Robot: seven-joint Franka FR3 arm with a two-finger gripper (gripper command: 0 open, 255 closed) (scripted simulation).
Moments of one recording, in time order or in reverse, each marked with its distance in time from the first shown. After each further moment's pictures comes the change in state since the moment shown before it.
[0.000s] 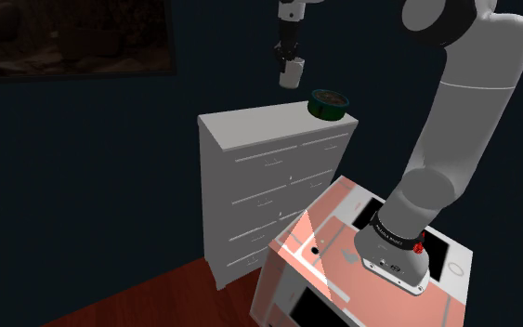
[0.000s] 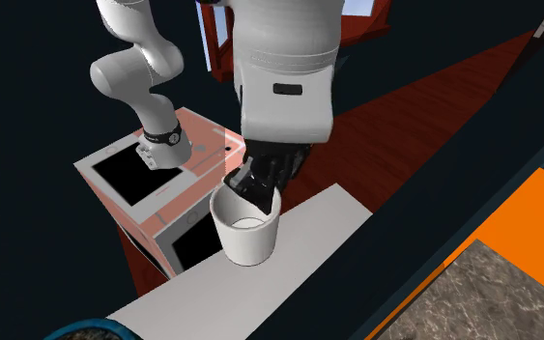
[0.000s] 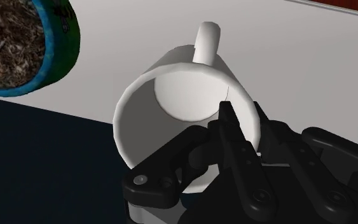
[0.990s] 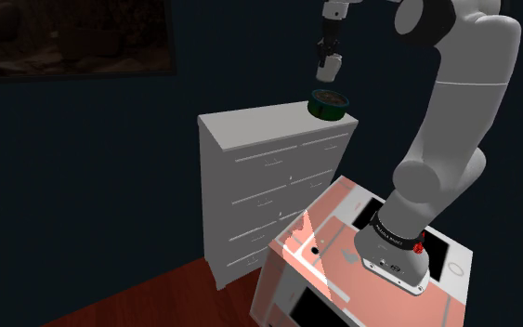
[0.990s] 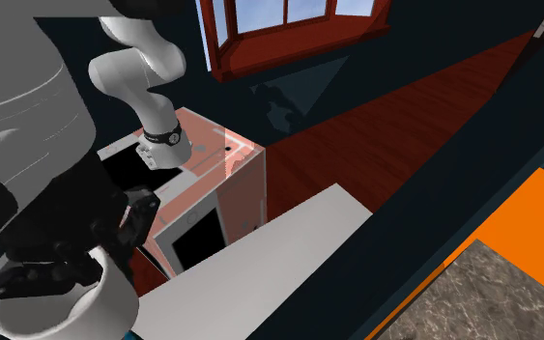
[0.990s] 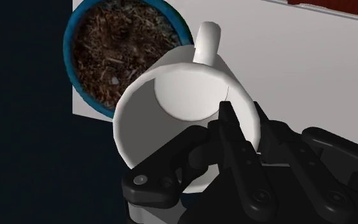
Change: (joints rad) arm -0.218 0.063 -0.120 0.115 0.038 -0.039 -0.335
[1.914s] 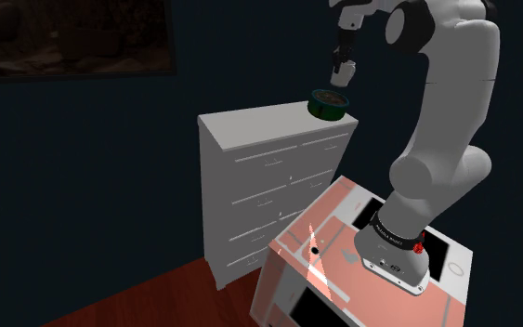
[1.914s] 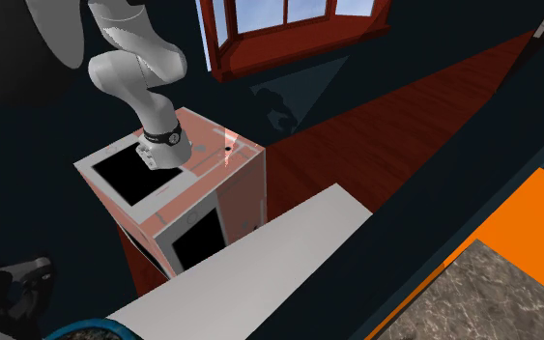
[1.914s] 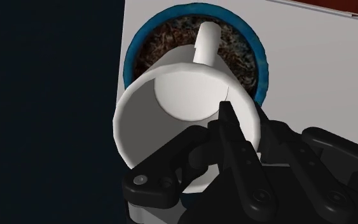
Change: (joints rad) arm -0.133 0.121 -0.041 0.091 0.048 0.031 -0.168
